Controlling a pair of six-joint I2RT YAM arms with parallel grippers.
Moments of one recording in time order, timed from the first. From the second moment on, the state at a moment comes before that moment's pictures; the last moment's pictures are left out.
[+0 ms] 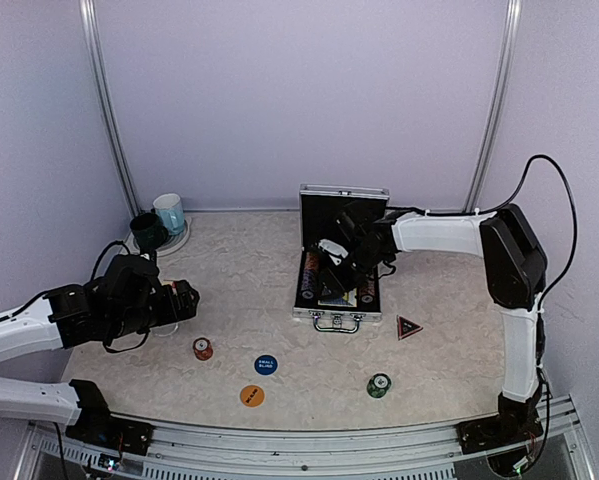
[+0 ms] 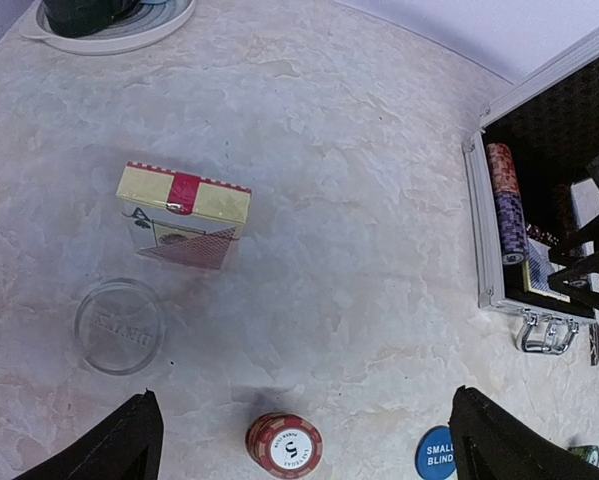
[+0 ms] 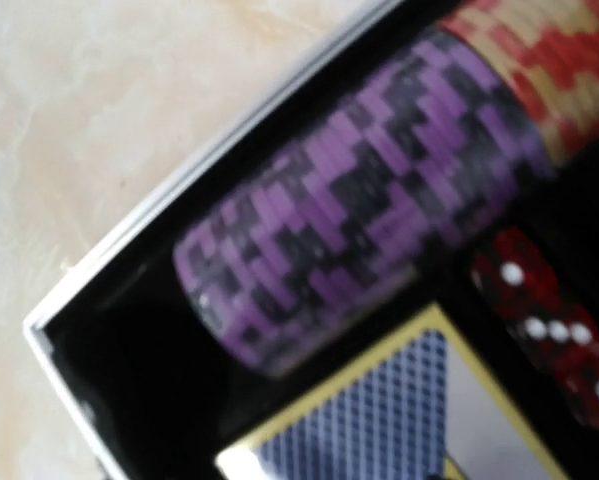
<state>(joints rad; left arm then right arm) -0.79 0.91 0.62 -0.46 -0.42 -0.80 0.67 2.10 1.58 -0.58 -0.31 -0.03</state>
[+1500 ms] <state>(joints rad) -0.53 1.47 0.81 -0.32 -0.49 -0.64 0.84 1.79 1.49 -0.60 -0.14 -0.09</state>
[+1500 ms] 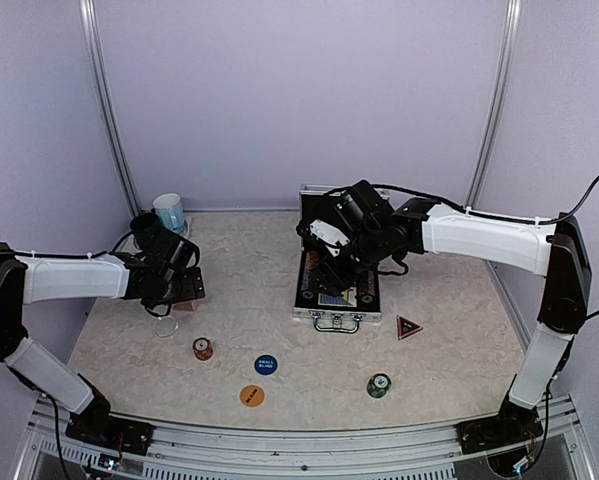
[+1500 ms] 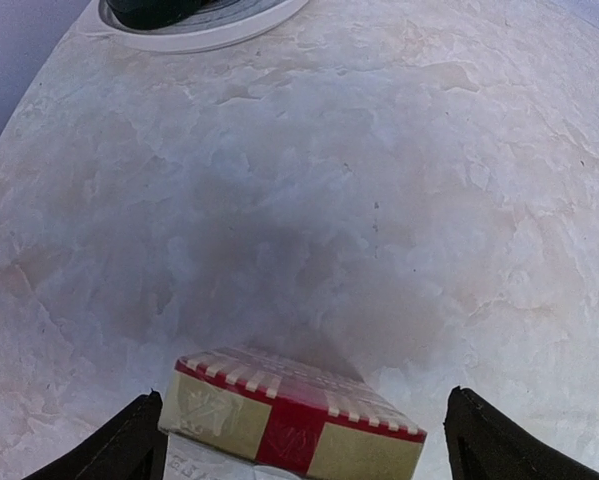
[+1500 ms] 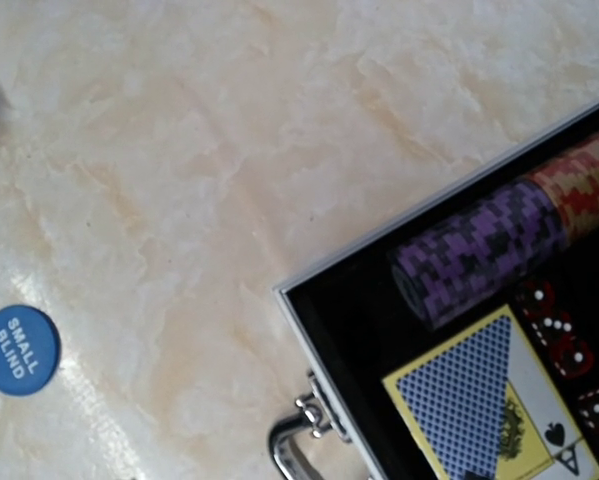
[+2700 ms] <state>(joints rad) -0.72 1.53 0.95 -0.21 -0.41 -0.60 0.91 1.78 1.48 -0.53 -0.19 -0.12</state>
